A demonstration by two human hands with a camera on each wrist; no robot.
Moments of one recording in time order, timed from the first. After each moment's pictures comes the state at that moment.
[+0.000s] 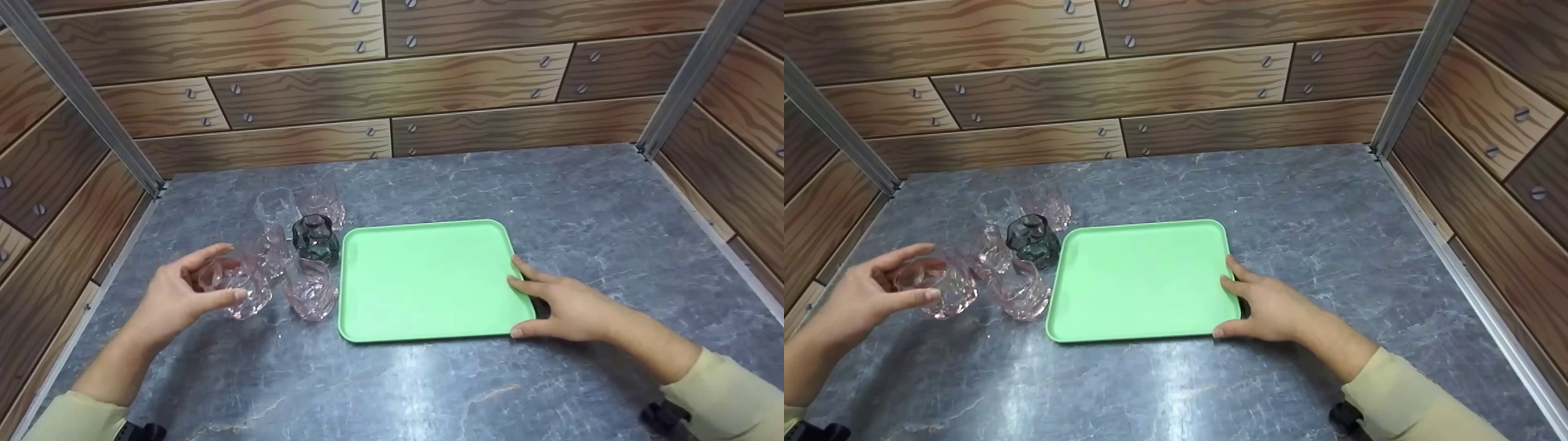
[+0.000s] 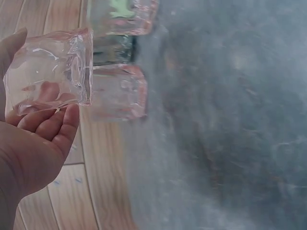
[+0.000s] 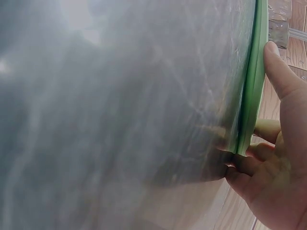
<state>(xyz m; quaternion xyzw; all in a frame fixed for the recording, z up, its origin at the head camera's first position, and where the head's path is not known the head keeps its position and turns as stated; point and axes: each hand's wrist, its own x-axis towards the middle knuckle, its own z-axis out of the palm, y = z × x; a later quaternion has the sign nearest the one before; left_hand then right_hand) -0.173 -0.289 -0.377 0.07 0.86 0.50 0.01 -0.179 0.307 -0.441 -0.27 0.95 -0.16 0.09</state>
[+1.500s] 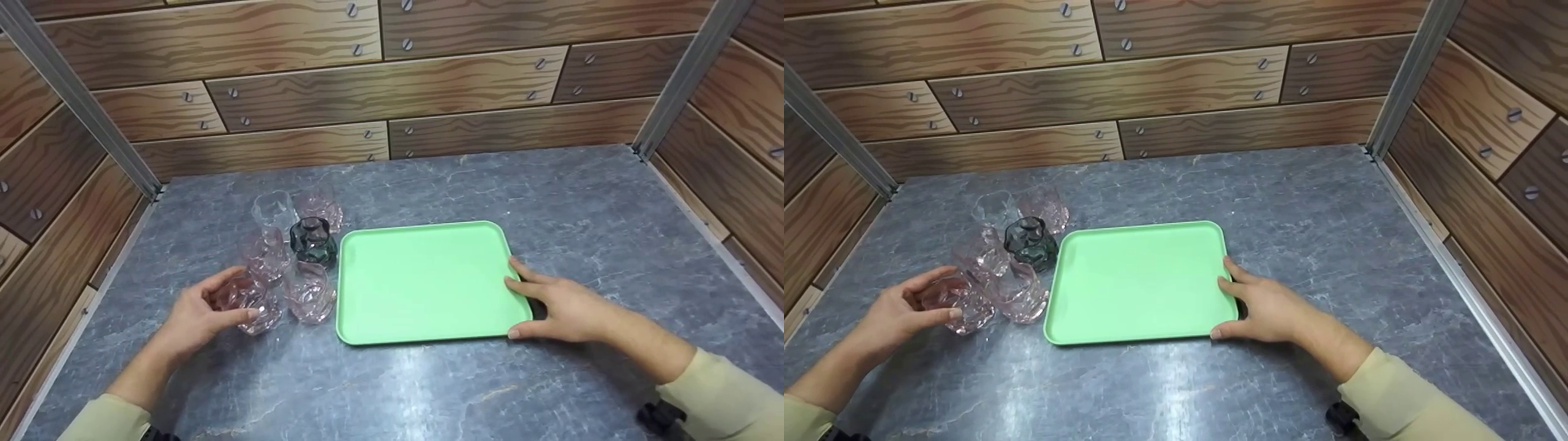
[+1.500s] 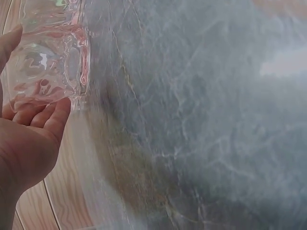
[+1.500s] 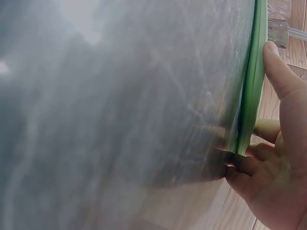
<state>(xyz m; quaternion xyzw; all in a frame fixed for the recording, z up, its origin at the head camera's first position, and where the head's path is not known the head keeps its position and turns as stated) -0.182 -0.294 -0.433 0.06 0.85 0.52 0.05 -0.178 0.306 -0.440 -0.26 0.94 -0.17 0.10</state>
